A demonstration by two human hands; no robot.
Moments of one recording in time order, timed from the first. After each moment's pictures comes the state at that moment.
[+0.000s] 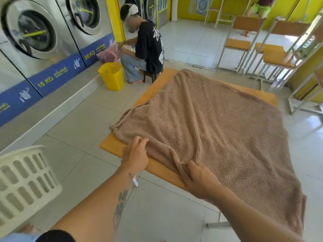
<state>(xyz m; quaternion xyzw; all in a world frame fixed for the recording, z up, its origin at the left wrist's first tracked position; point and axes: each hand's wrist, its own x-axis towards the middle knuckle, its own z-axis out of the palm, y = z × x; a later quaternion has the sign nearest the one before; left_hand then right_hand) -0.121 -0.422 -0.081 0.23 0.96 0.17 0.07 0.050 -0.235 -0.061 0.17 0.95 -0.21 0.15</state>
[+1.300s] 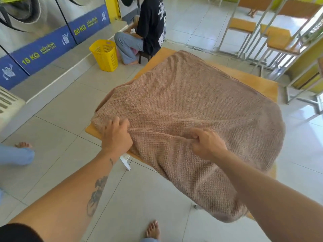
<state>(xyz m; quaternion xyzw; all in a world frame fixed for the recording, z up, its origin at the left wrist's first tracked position) -0.136 -0.426 -0.080 0.20 0.97 0.11 -0.04 0.014 -0.155 -0.044 0.21 0.96 -0.16 0.12</state>
